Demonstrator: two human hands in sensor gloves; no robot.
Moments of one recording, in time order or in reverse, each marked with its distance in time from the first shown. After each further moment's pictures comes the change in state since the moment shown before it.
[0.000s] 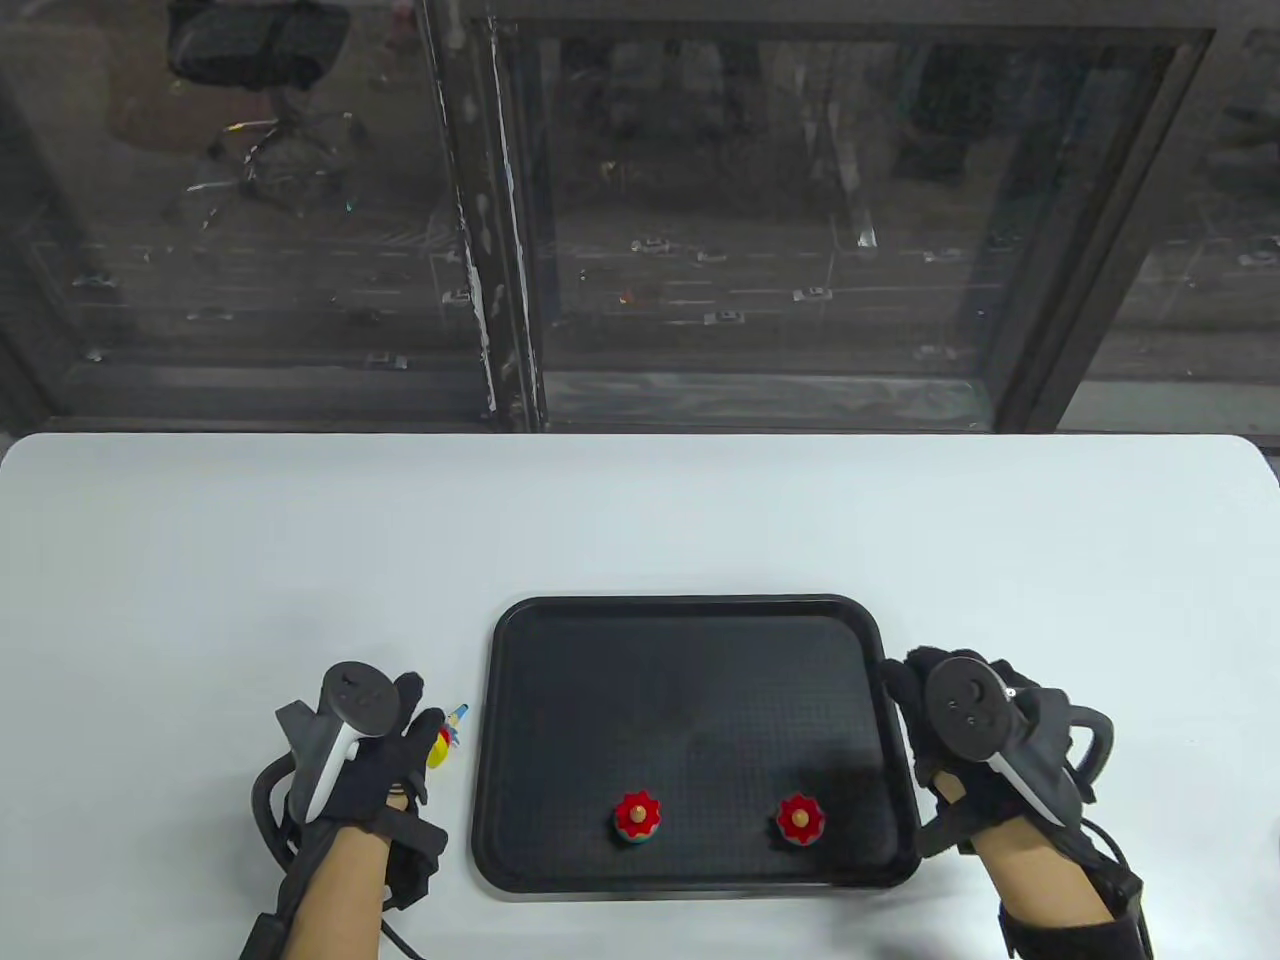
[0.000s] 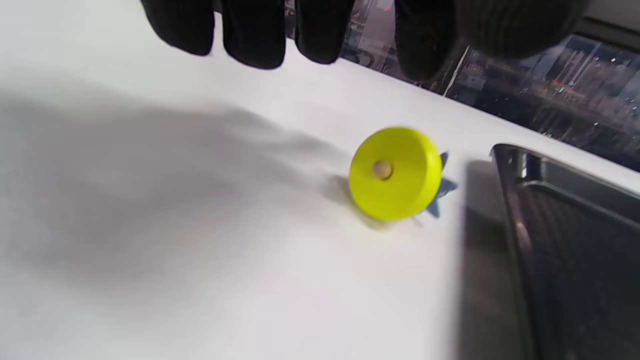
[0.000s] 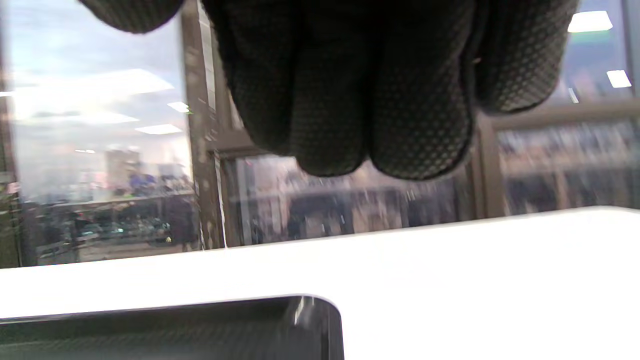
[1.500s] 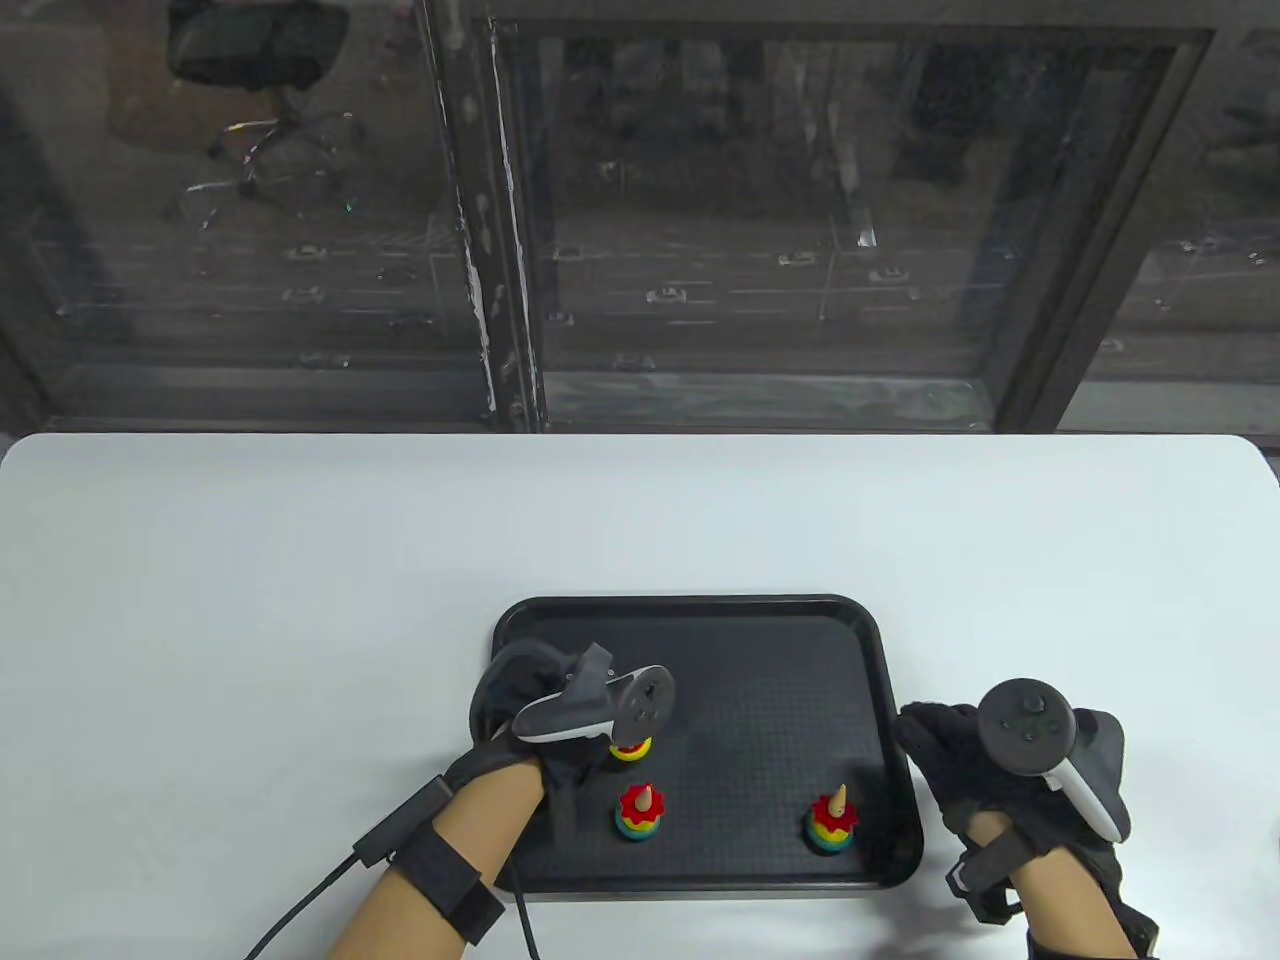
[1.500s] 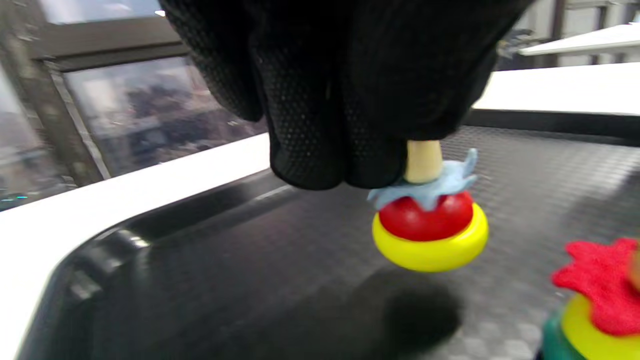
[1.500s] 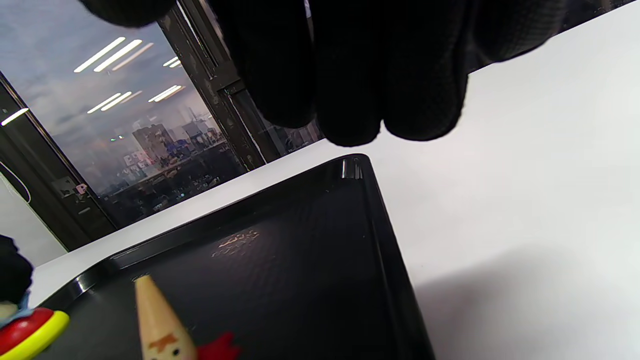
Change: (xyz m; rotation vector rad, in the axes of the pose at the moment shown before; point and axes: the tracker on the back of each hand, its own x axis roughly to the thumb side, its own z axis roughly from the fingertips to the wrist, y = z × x) left_hand 0.205 -0.026 0.062 0.123 -1.011 -0.639; right_hand -0.037 0.049 0.003 0.283 -0.044 -0.254
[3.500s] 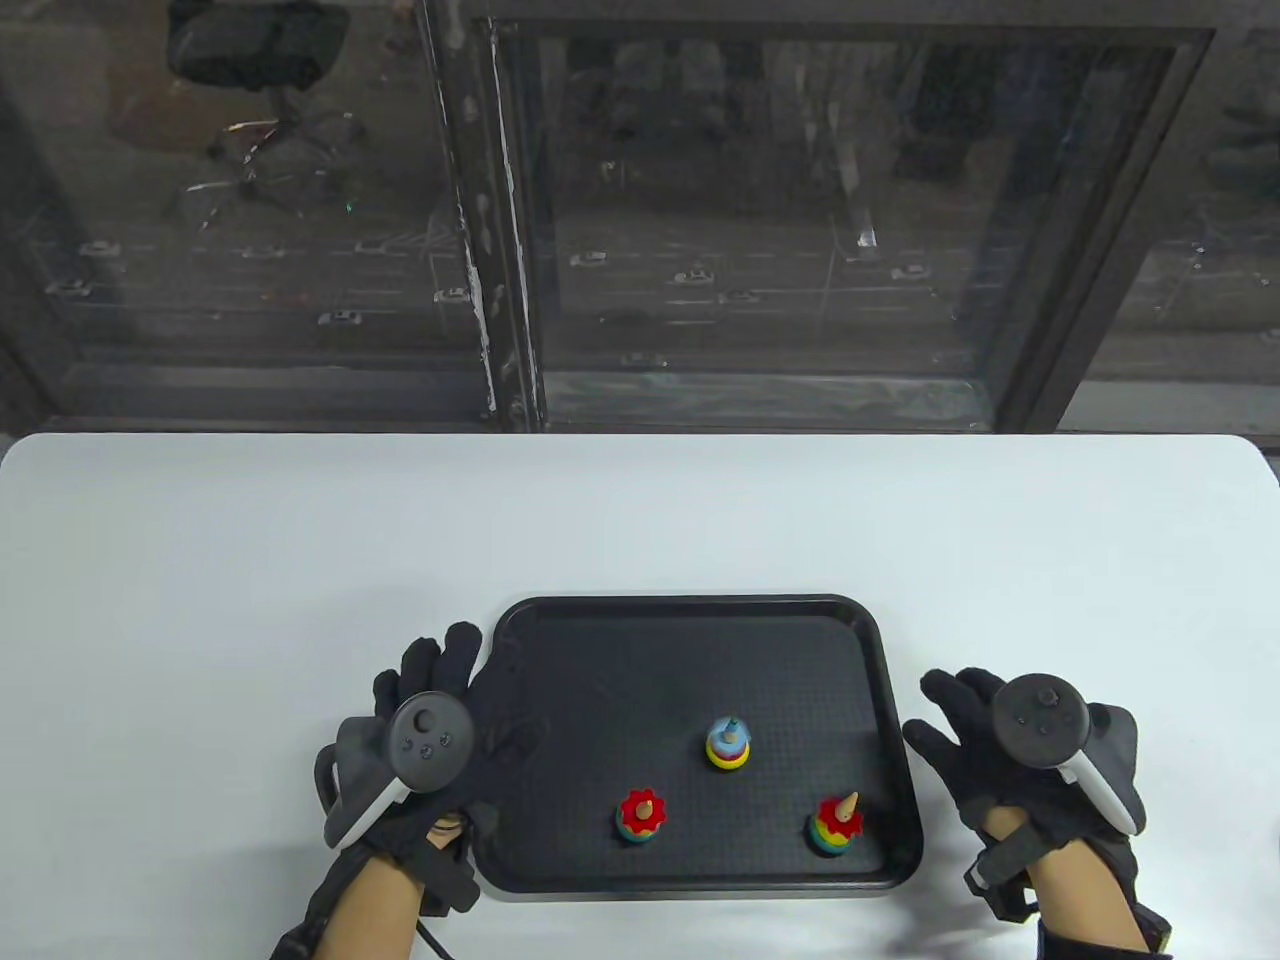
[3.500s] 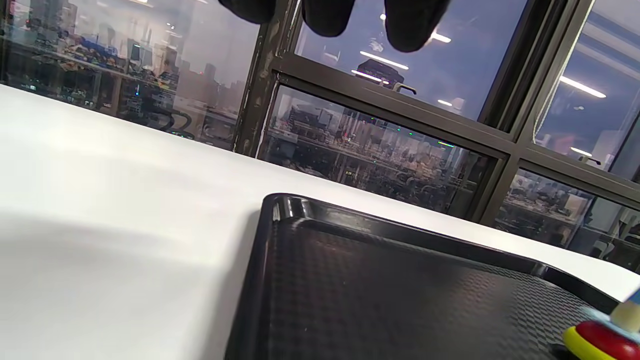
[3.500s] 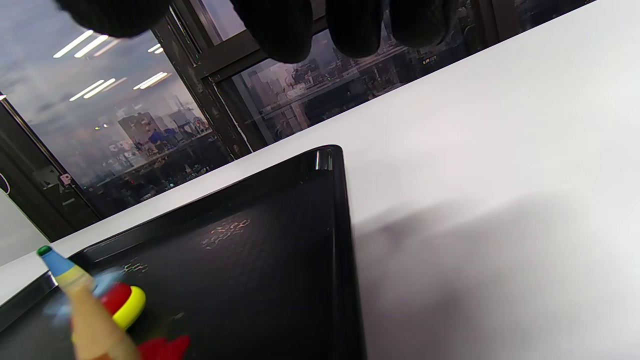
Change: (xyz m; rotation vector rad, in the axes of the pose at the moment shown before) left_hand -0.079 -0.032 0.131 0.227 0.491 0.502; right_hand -0.019 -0.001 -0.006 0.031 0.032 0.012
